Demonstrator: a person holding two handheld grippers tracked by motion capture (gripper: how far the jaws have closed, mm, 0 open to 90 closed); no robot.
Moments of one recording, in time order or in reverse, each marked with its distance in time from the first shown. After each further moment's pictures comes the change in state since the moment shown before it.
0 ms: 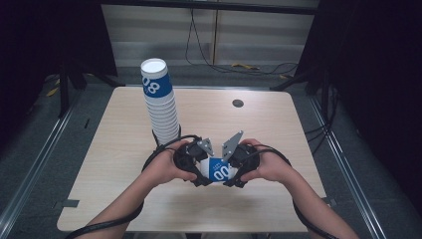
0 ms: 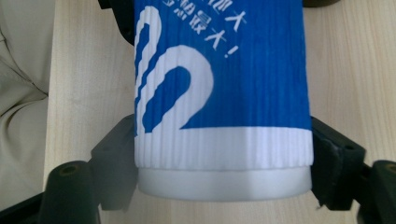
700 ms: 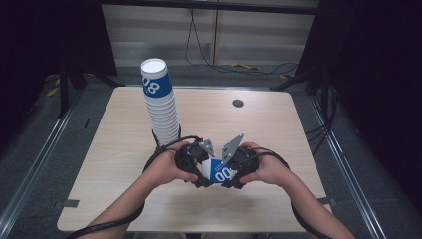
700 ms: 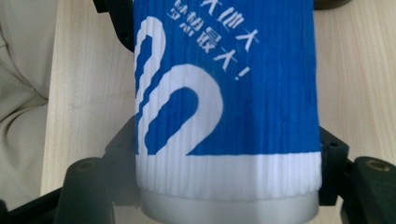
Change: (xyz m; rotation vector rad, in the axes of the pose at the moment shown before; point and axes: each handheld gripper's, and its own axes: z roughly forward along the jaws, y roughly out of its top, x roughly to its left) left arm -0.002 0.001 0.003 0.002 -0.006 -0.002; right arm 0.002 -0.005 0.009 -0.045 0.008 -0.015
